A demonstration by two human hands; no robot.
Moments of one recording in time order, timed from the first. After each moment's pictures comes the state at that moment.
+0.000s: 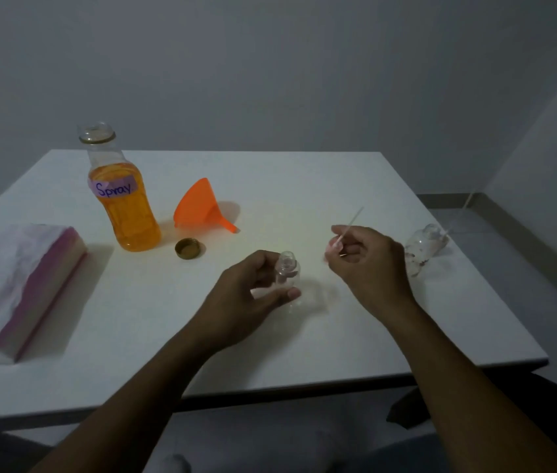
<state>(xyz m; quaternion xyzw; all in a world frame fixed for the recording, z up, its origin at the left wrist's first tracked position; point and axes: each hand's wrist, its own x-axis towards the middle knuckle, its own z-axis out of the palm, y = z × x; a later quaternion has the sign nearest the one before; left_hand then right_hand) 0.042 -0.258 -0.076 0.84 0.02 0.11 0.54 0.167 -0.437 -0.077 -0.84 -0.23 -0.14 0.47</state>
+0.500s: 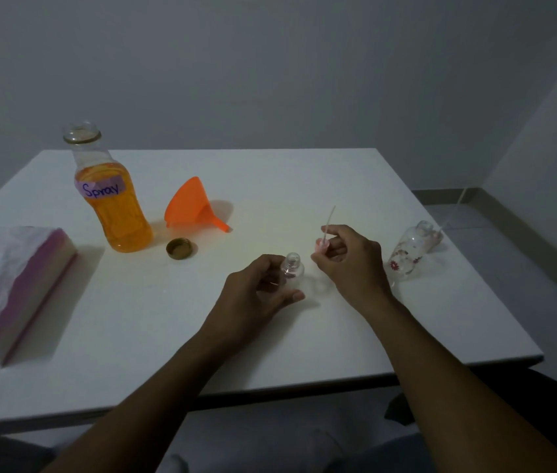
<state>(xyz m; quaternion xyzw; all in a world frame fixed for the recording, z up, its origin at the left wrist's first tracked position) 0.058 -0.273 -0.096 0.86 0.03 0.16 0.49 0.182 -0.427 -0.095 -0.87 -0.21 -0.11 0.44</state>
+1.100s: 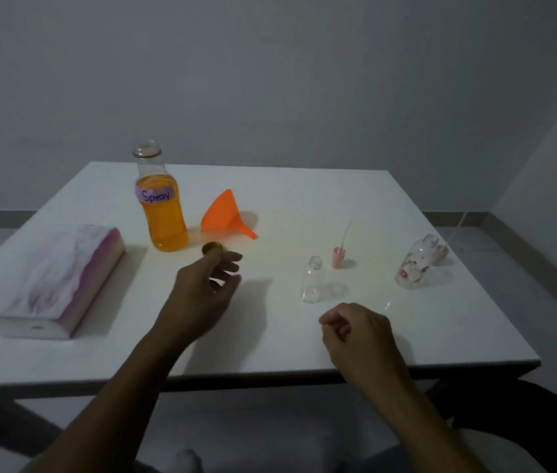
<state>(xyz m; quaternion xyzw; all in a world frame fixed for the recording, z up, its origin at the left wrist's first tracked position) -0.002 -0.207 -0.072 0.89 0.12 0.23 0.38 0.059 -0.451 -0.089 -0.90 -0.23 -0.03 0.36</state>
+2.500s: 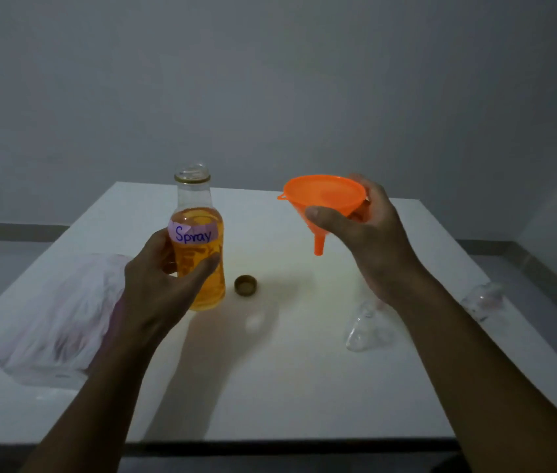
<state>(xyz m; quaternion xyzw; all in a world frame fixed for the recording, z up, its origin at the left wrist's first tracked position) -0.004 -0.108 -0.039 0.79 0.21 0.40 0.42 0.135 -0.322 0.039 -0.71 -0.23 0.04 0.66</state>
